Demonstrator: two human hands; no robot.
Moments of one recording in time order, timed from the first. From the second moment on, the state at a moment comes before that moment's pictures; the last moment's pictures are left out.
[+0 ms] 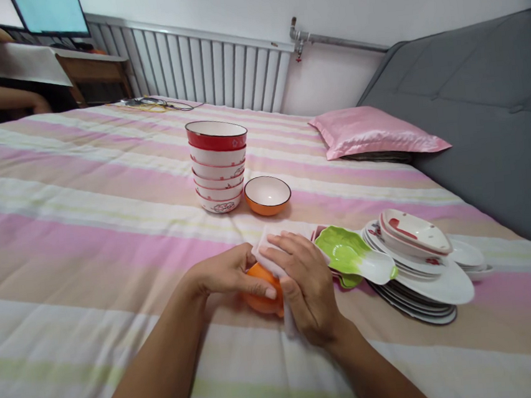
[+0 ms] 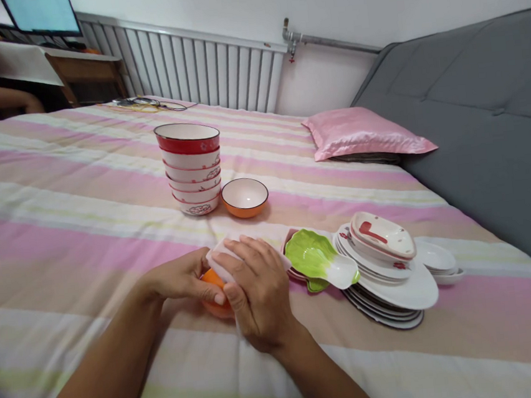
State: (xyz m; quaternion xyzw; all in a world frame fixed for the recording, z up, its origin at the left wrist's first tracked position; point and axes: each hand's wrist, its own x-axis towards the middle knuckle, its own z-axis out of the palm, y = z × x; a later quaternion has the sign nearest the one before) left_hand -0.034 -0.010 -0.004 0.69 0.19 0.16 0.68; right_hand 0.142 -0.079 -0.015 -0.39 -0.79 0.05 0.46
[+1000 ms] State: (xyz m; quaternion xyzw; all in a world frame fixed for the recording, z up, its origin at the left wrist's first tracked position) left_hand -0.035 -0.009 -0.003 0.68 0.19 0.13 0.69; right_hand 0.146 -0.061 -0.037 -0.41 -0.58 0.36 0.61
